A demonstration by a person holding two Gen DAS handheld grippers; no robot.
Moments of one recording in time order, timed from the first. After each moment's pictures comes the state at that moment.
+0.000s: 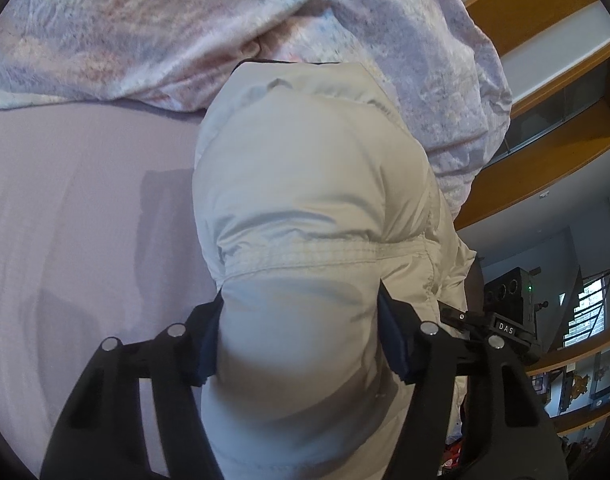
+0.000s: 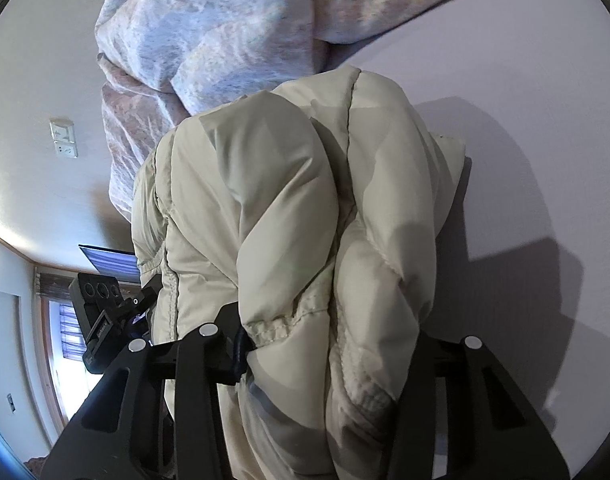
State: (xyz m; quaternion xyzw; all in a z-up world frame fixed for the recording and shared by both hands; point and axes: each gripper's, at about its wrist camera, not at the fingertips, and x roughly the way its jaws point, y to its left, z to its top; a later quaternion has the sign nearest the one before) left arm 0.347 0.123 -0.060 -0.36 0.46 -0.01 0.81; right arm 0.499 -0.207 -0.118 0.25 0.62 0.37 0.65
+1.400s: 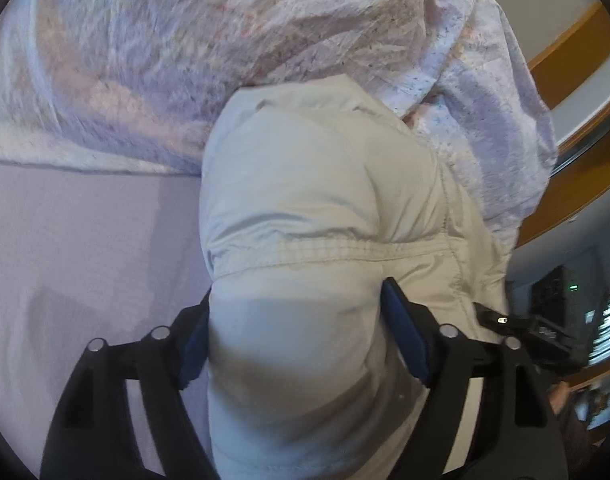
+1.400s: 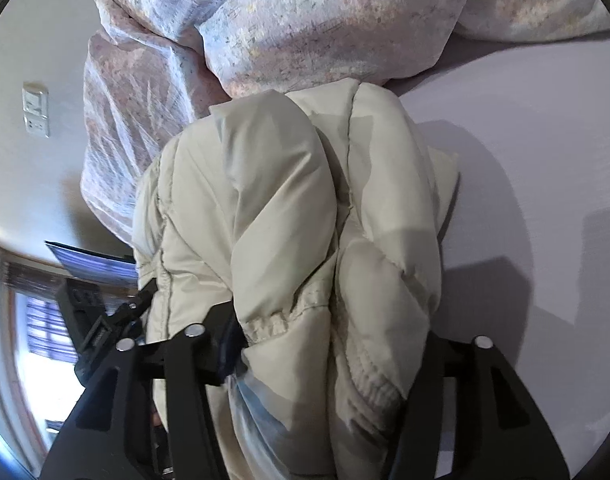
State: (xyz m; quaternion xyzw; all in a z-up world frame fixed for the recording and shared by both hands) left arm 0.334 0.247 -0.074 -0.32 0.45 0.07 0.83; right arm 0.490 -0.069 -0.096 0.18 0.61 0.33 0.70
